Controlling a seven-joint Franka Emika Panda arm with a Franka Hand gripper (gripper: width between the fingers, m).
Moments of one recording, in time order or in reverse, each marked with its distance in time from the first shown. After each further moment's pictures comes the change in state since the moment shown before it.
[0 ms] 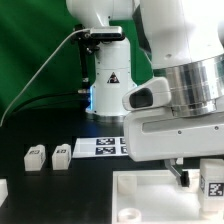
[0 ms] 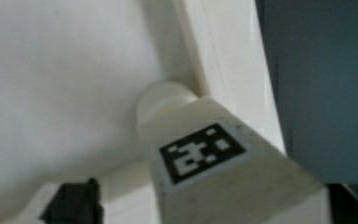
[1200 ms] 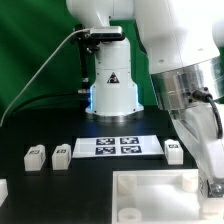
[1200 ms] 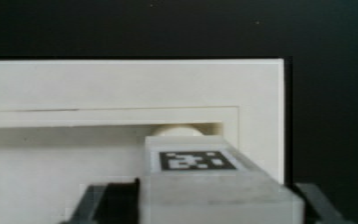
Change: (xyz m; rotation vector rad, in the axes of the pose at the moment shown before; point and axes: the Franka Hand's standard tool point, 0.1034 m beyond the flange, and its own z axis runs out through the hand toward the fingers) arm -0.001 -0.001 0.003 0.050 -0.021 1.176
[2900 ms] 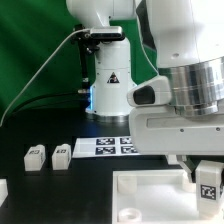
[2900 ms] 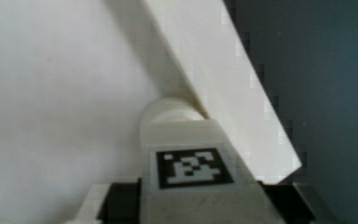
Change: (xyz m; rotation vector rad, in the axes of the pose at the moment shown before) arm 0.000 0.001 -0.004 -0.092 0.018 -0.876
